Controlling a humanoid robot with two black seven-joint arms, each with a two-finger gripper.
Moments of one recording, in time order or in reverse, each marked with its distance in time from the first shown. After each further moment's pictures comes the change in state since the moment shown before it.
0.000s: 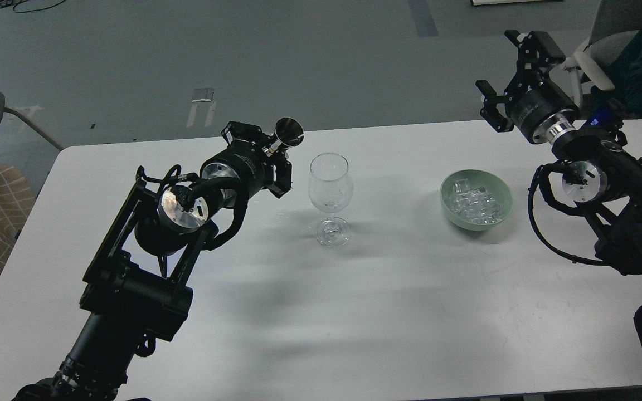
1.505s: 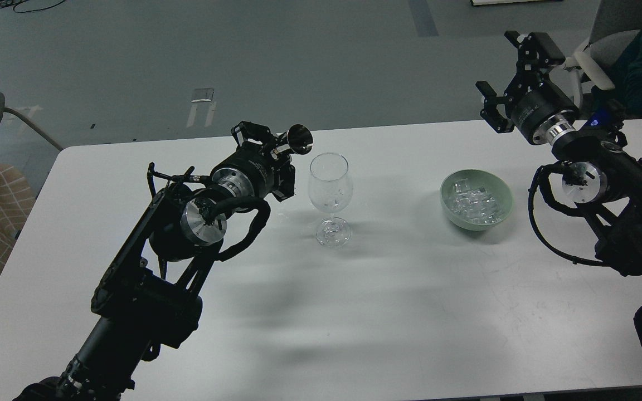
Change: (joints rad) left arm 0.003 0.000 0.086 -0.006 0.149 -0.021 -0.032; right arm -0.003 0.000 0.000 0.000 -0.004 0.000 0.002
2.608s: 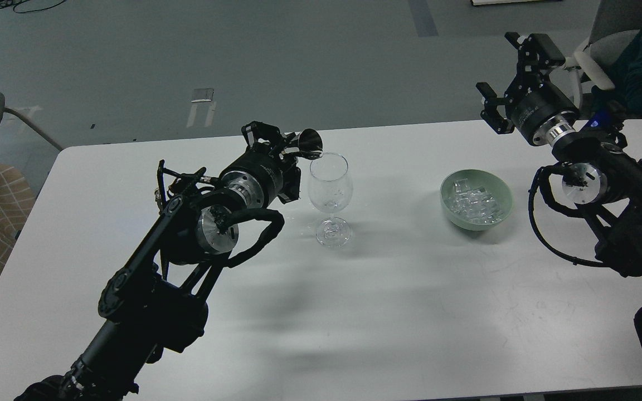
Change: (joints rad) left arm -0.002 0.000 0.061 -0.023 0.094 0.002 0.001; right arm -0.003 0.000 0.001 0.000 0.000 0.000 0.000
